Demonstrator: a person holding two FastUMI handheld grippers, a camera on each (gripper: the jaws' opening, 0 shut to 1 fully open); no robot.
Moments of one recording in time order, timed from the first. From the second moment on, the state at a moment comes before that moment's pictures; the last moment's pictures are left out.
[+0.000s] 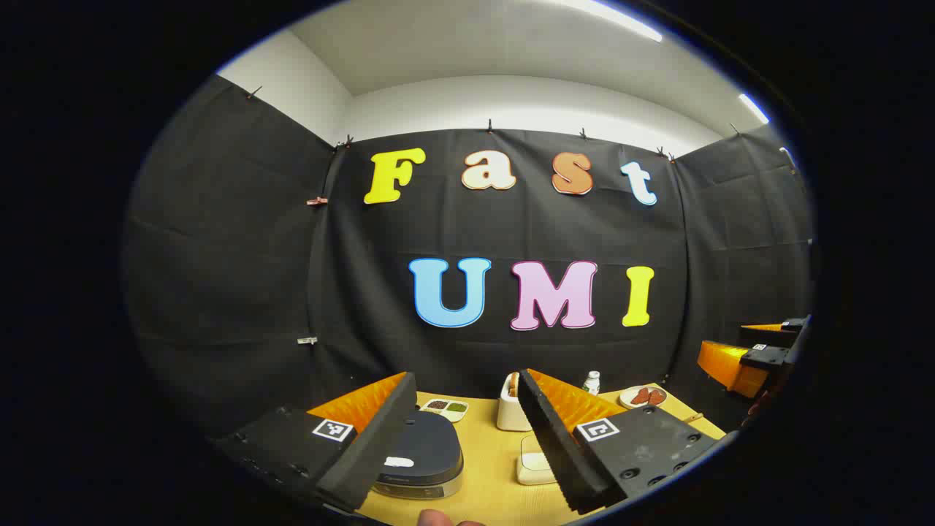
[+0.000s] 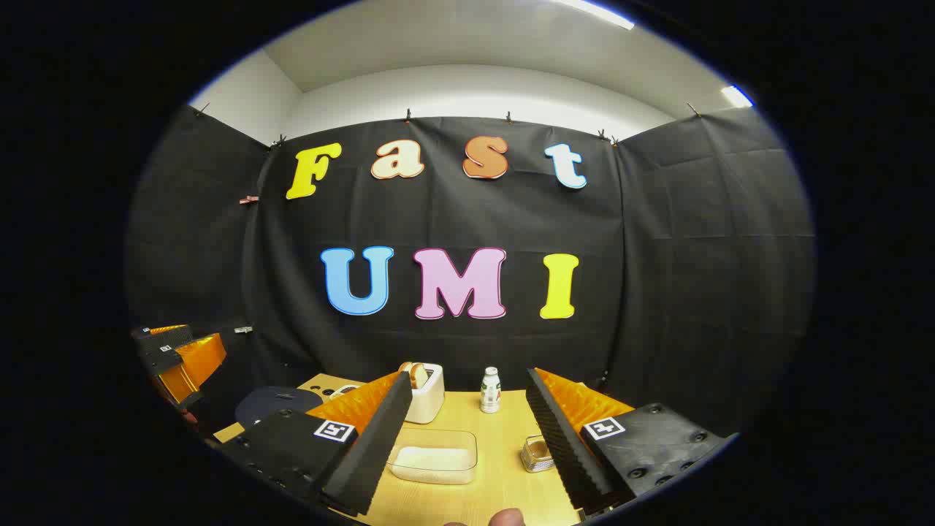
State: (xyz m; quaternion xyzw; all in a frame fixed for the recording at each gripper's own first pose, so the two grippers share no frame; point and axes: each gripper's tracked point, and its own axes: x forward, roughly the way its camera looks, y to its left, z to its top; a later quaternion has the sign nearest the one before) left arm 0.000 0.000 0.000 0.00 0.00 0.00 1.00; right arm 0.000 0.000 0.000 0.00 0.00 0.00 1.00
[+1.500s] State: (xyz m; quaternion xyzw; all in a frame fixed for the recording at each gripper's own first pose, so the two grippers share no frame) left arm 0.005 -0.007 -0.019 -0.01 0.02 0.05 1.00; right arm 0.022 -0.044 -0.016 0.01 0.02 0.00 1.00
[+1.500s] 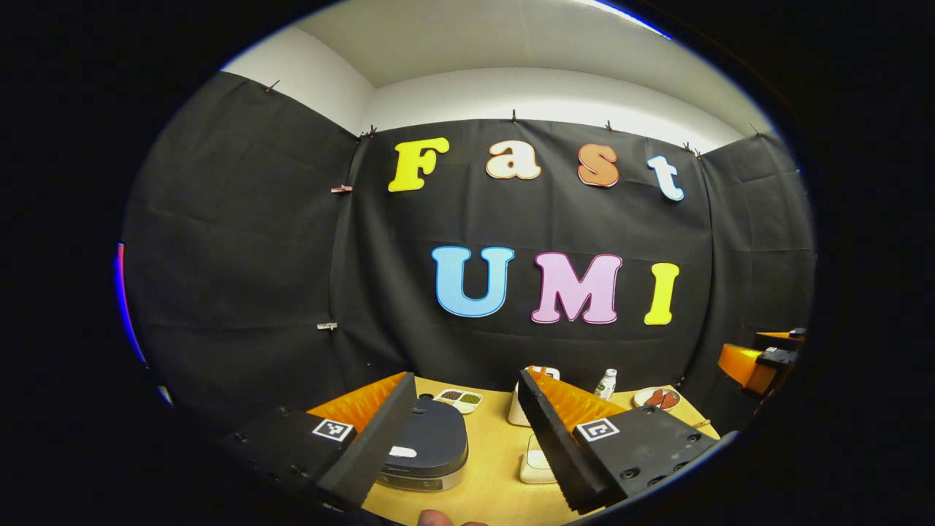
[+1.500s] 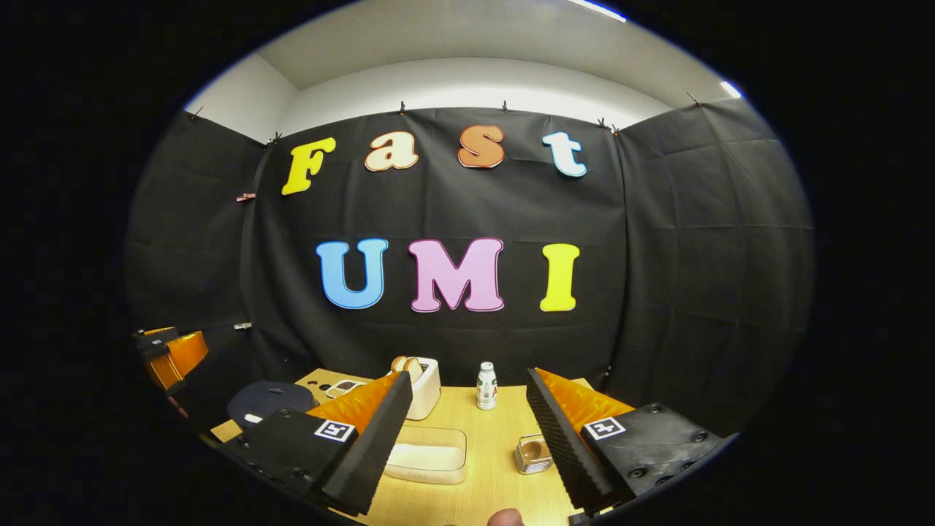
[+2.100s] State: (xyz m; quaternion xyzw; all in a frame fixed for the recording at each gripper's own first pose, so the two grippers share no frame) left arm 0.015 0.030 -0.085 -0.01 0.12 0.07 0.99; right arm 0.030 -0.073 -0.039 0.01 0.04 -0.01 1.00
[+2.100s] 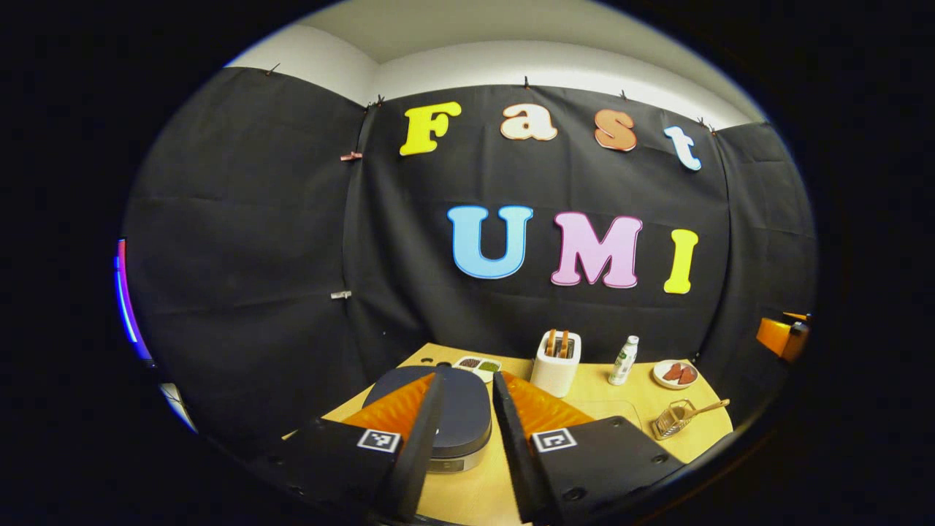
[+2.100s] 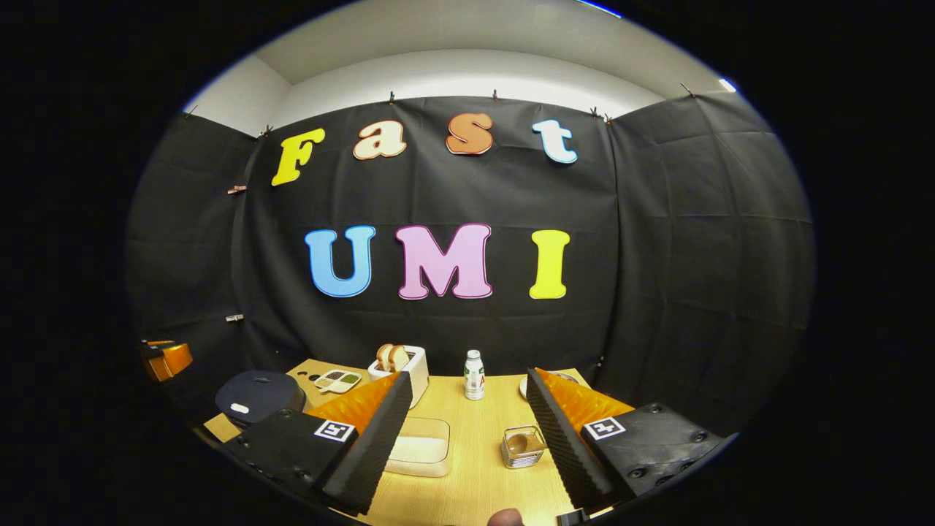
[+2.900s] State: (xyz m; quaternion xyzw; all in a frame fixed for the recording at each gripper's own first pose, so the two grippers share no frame) left arm 0.091 0.108 -0.249 -0.07 0.34 0.06 0.94; right arm 0.043 -0.116 -0.084 0.00 0.09 -0.05 0.99
